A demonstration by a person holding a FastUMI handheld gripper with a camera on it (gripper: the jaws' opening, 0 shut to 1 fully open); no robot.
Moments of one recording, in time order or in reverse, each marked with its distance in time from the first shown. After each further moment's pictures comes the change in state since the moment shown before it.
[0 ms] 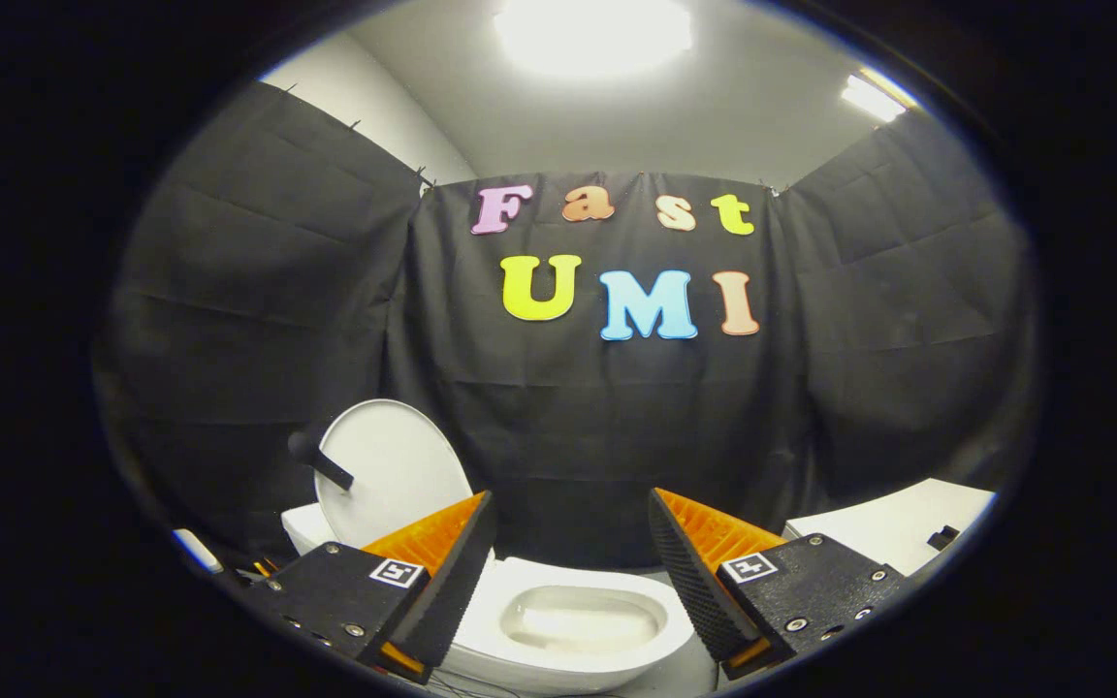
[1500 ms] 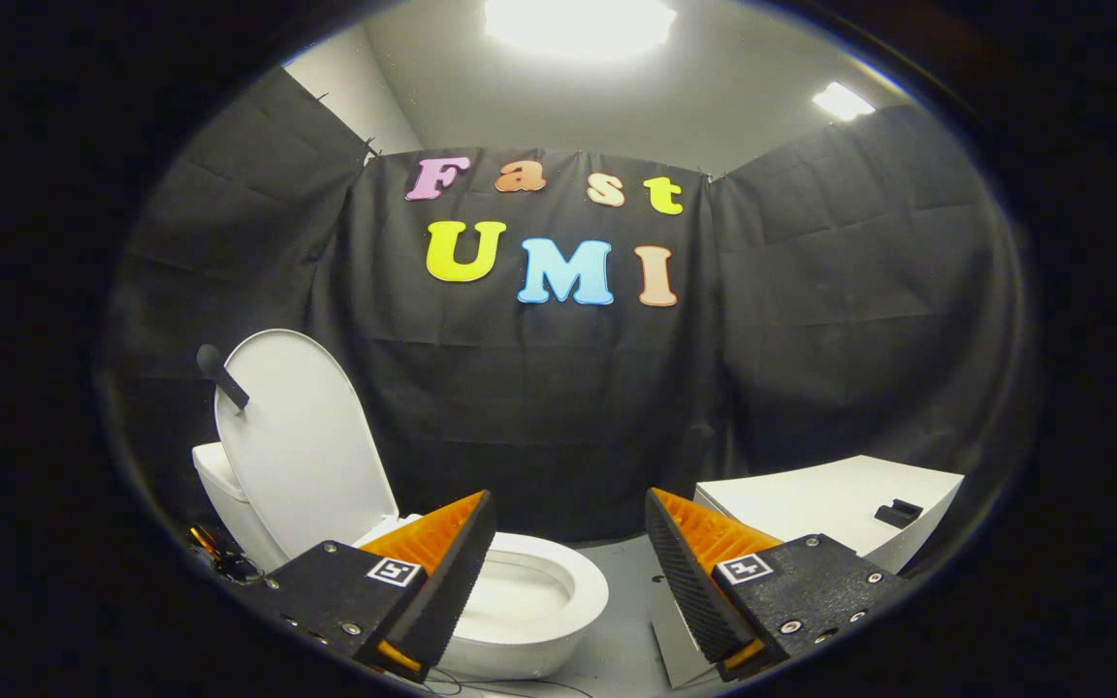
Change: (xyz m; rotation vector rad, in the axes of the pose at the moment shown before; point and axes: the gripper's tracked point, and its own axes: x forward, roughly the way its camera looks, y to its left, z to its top) arm -0.031 -0.086 -0.077 -0.008 0.042 -0.177
